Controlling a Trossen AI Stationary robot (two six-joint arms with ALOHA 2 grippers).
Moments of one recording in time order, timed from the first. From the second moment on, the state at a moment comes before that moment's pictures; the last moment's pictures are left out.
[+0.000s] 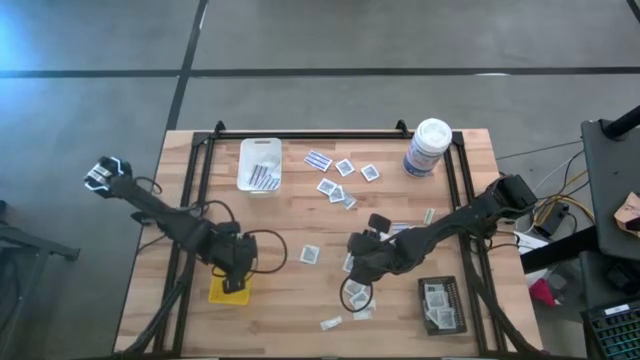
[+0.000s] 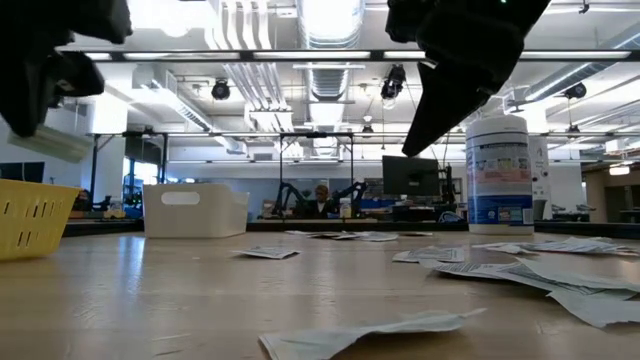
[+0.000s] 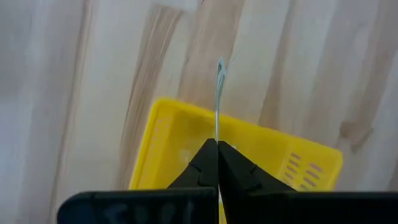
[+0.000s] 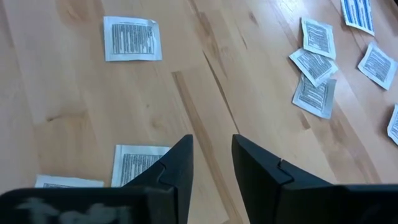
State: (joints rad) left arm -0.56 1.24 0.92 -0.96 -0.10 -0.79; right arm 0.40 1.72 1.17 -0.63 0.55 0.65
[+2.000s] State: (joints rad) left arm -0.59 1.24 0.89 -1.00 0.04 -0.77; right arm 0.42 1.72 1.04 -0.59 0.54 0.97
